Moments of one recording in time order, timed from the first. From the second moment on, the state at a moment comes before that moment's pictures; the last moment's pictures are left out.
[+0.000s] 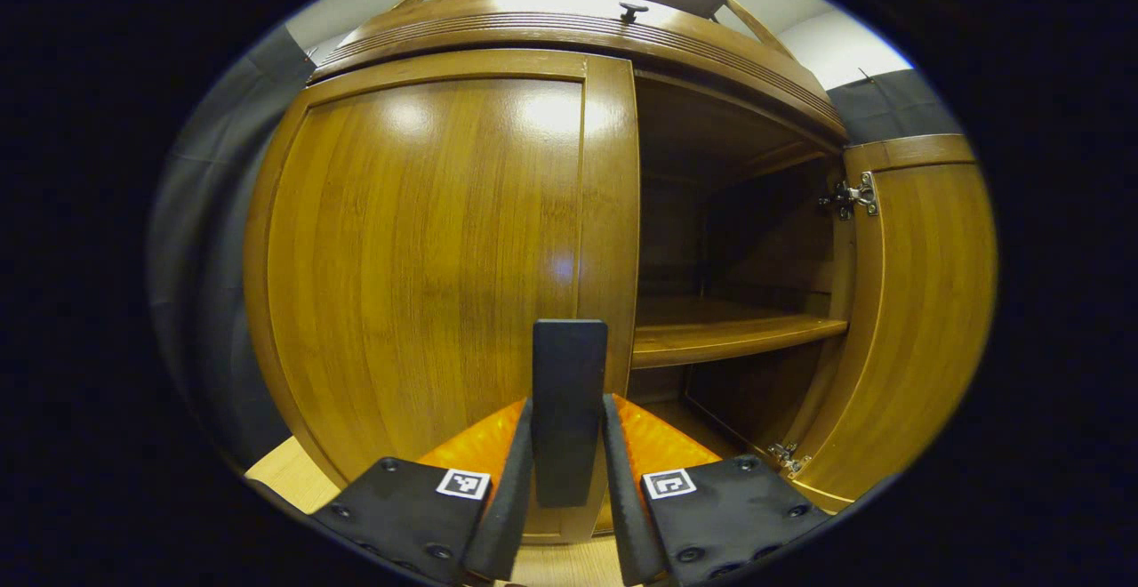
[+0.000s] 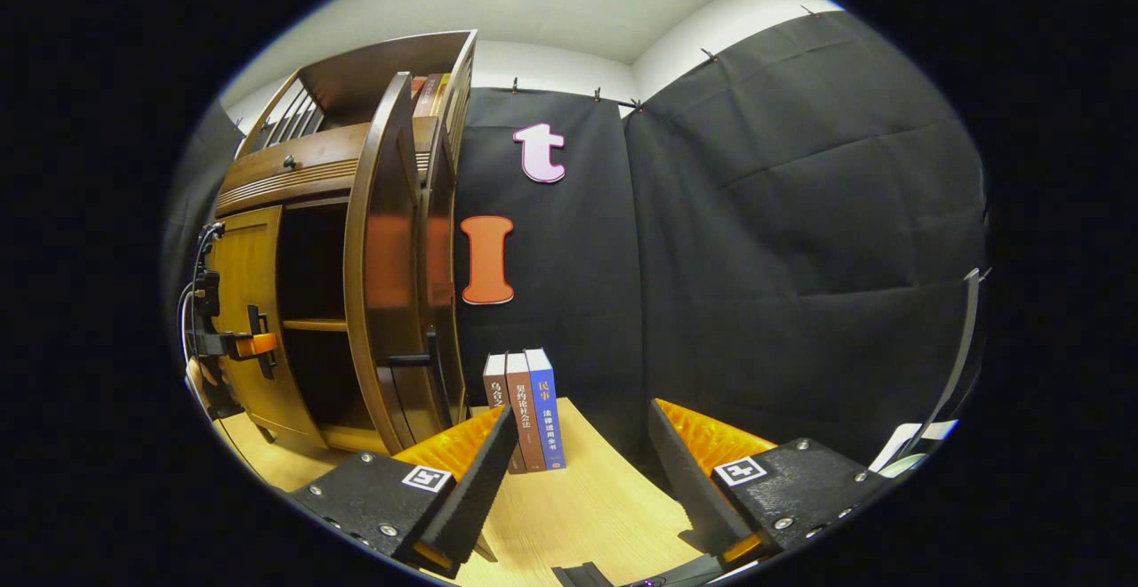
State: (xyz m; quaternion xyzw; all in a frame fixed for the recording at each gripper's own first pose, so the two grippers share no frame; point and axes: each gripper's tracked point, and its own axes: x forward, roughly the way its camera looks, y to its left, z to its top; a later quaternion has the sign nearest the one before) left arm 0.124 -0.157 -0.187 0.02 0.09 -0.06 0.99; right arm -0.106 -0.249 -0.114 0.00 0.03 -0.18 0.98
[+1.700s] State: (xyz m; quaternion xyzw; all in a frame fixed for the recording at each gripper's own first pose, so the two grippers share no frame) left arm -0.008 -0.112 -0.157 0.01 0.12 -0.16 0.98; right arm -0.114 -0.235 -0.112 -0.01 0.03 -0.19 0.98
